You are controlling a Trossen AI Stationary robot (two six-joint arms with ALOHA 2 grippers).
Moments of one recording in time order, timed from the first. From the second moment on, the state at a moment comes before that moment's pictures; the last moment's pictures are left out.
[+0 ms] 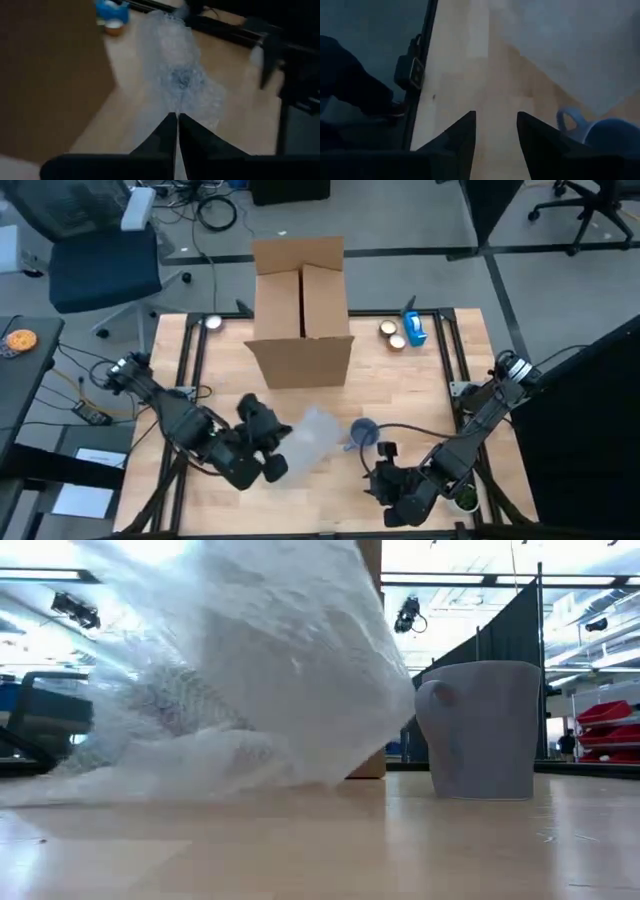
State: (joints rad) left arm -0.67 1.56 1.71 -1.12 -0.82 -0.96; right arm 0.81 1.68 1.42 -0.68 0.52 0.58
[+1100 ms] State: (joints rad) left arm -0.96 1.24 1.71 -0.61 -1.17 -0.48; right arm 0.80 1.68 1.42 -0.68 0.52 0.58
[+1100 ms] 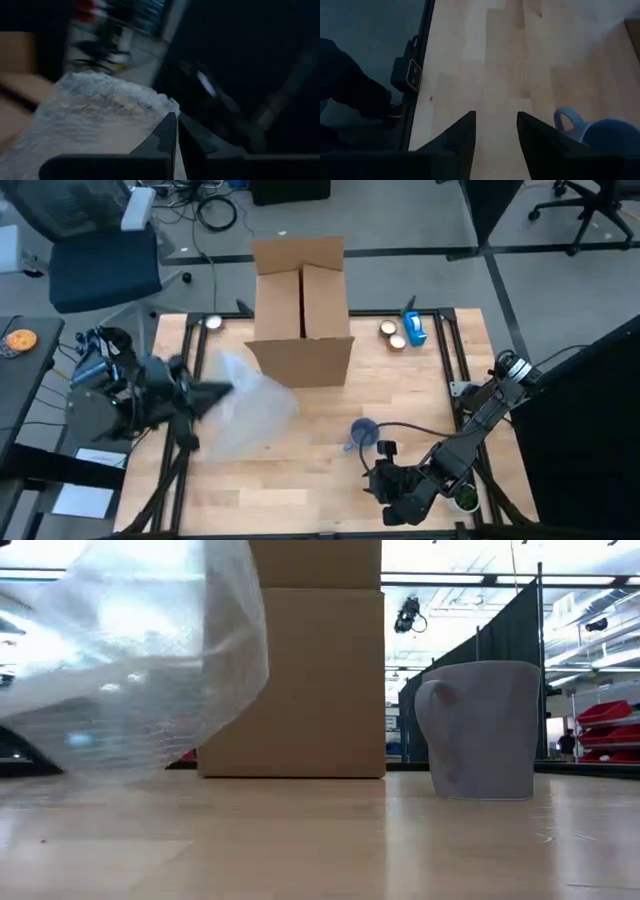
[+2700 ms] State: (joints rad) left arm -0.82 1.15 0.98 -0.10 -0.97 -0.60; right arm 0.73 1.68 1.42 -0.62 0.52 0.58
